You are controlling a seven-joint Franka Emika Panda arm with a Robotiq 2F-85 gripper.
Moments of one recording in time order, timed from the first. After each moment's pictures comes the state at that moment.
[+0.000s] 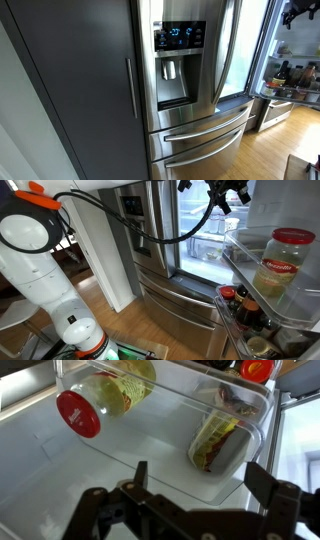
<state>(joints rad) -0.40 -0.04 -0.39 -1.42 -0.59 1.70 0.16</state>
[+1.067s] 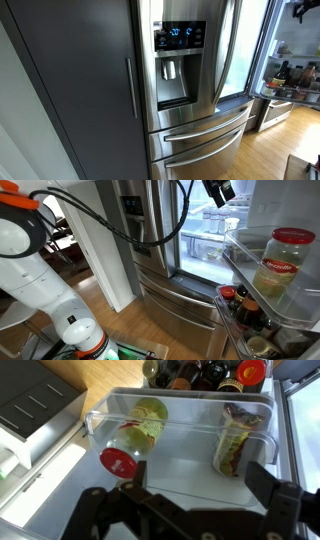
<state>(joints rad) -0.41 -0.14 -0.37 -1.43 -0.59 1.56 0.42</state>
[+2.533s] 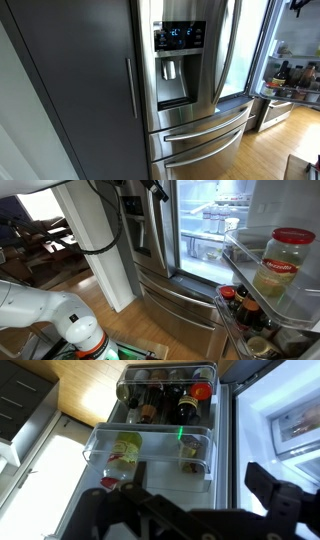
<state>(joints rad) -0.34 -0.59 -0.07 -1.84 -0.68 1.54 0.80</state>
